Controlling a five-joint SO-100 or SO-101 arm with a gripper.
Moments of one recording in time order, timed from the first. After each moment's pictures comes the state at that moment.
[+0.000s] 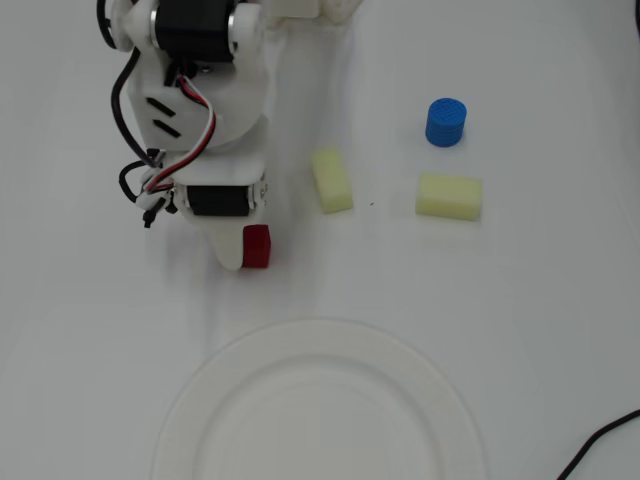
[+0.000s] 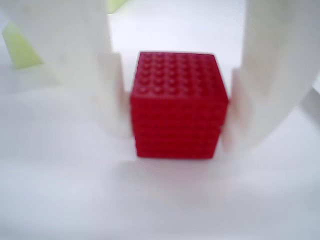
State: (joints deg) arm 11.6 76.2 83.3 69.8 -7.5
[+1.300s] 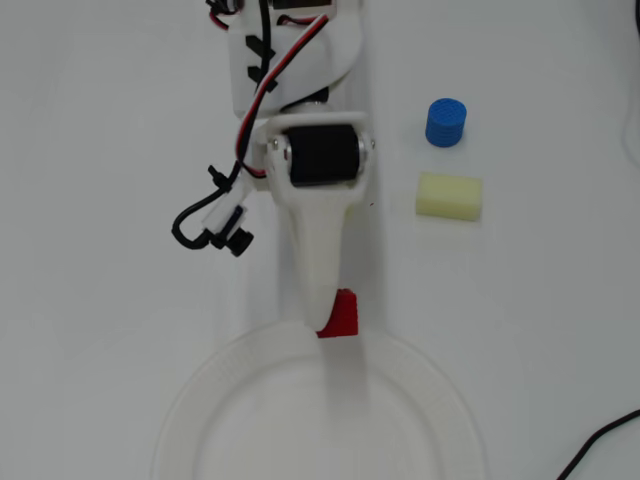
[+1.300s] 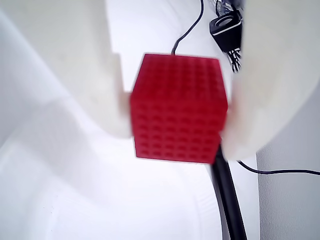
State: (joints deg) arm 0.5 94.0 113.8 6.9 -14.2
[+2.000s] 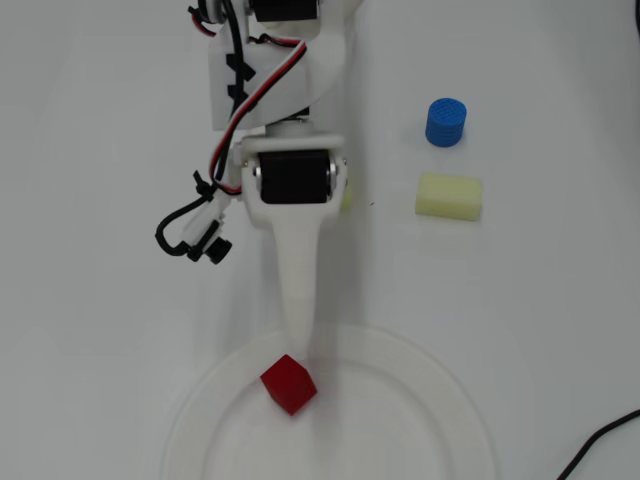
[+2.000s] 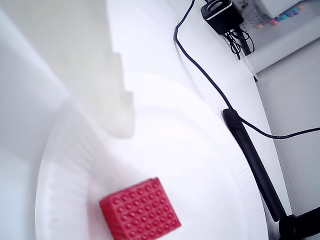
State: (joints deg) arm 3.1 90.5 105.1 21.9 -8.5
